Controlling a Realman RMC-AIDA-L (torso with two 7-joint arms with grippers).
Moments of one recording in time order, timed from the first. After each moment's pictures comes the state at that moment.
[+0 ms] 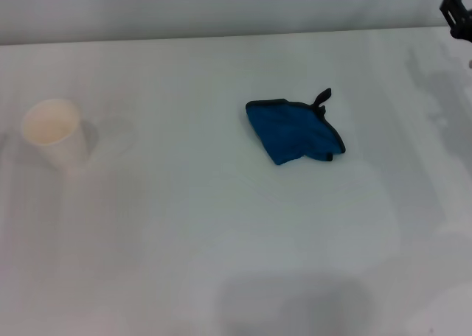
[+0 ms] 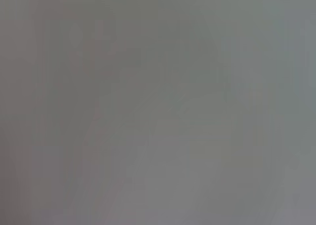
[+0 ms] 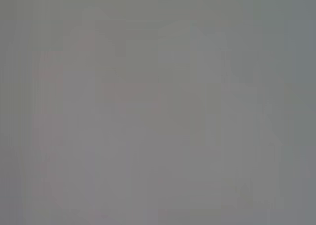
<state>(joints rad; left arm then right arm) -0.44 -2.08 2.83 0.02 -1.52 1.22 -0.50 0.52 2.03 -1.15 -0.10 -0.17 -1.04 0.29</state>
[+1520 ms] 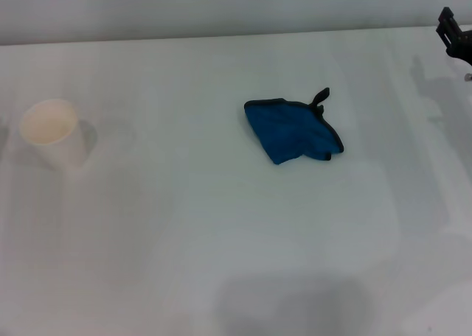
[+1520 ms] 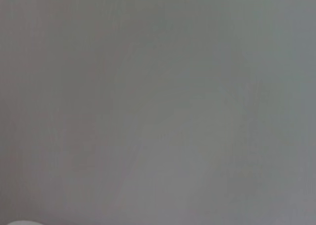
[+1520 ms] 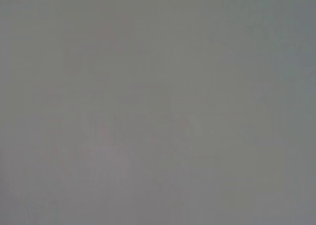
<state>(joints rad) -0.48 -2.07 2.83 0.02 -1.54 1.12 -0.50 0.54 2.03 -1.14 -0.06 -0.15 -0.93 0.37</state>
